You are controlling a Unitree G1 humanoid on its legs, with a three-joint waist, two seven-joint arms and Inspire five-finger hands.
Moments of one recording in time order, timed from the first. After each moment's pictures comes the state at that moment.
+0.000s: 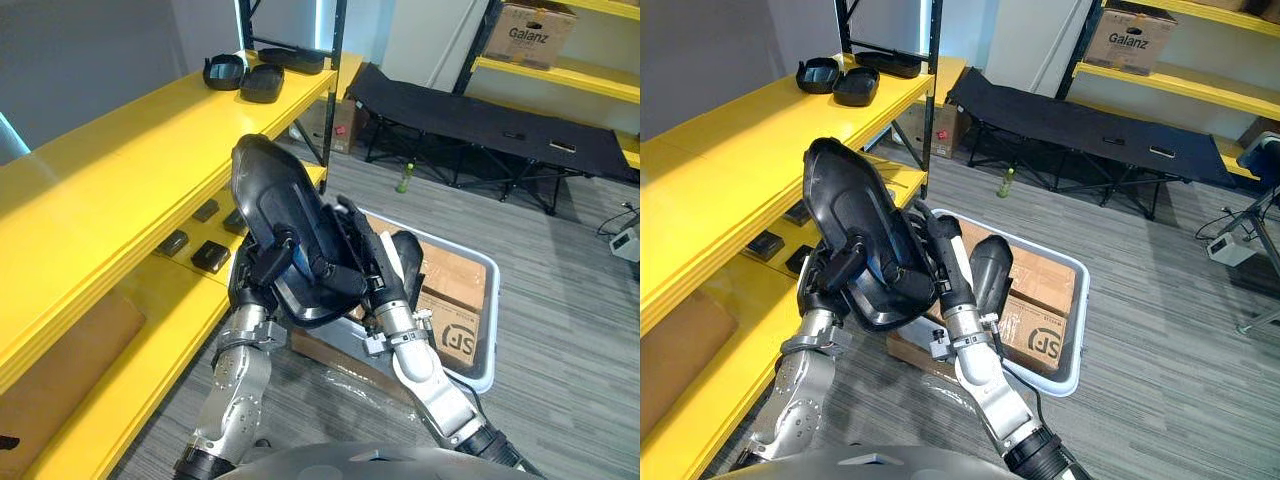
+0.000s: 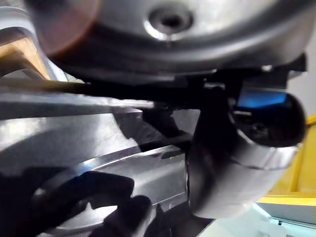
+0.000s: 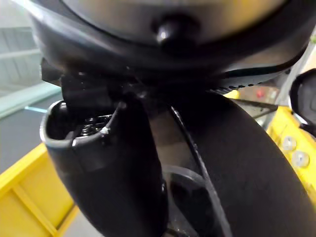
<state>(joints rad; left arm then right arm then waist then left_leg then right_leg) 0.16 0.11 -0.31 -0.12 -0.58 -0.24 0.27 0.03 -0.18 0.52 -0.03 0.02 -0.23 -0.29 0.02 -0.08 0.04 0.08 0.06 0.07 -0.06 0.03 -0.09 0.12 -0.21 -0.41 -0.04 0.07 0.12</state>
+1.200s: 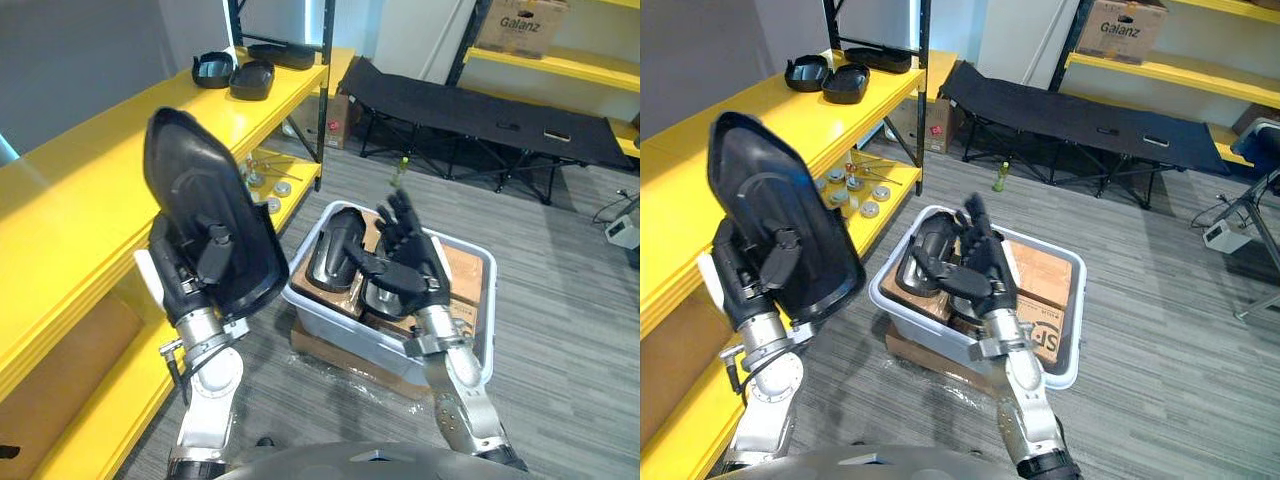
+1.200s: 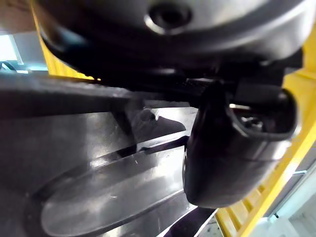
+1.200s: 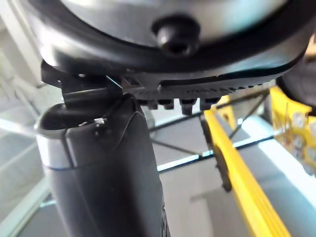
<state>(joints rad) 0.25 0.04 0.01 -0.17 0.17 -0.27 0.66 0.19 -0.11 0.16 -0.01 0.46 -0.35 0.12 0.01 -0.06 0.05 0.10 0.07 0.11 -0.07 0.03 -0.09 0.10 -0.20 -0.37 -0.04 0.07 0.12</state>
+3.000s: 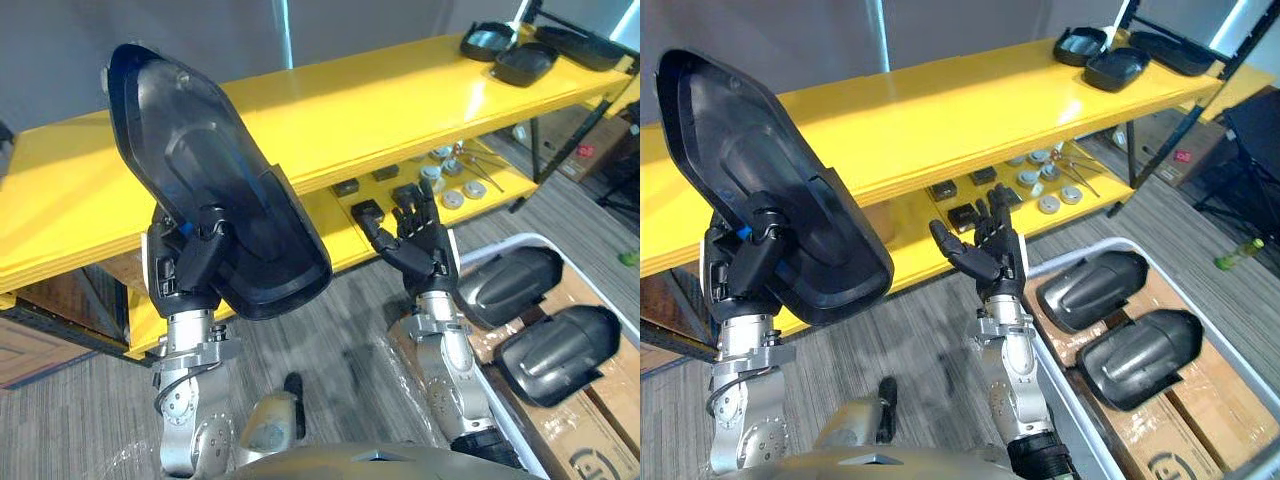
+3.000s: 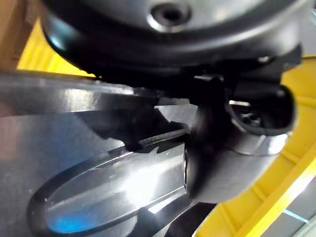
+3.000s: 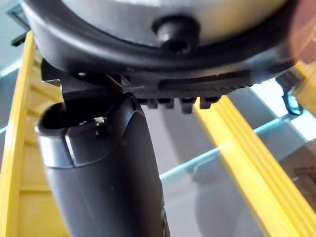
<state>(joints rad) 0.31 0.05 -0.04 -0.42 -0.46 -0.38 0.05 0.05 -0.07 0.22 0.02 0.47 -0.43 -0.08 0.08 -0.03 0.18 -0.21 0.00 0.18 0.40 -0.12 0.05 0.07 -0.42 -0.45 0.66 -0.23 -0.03</state>
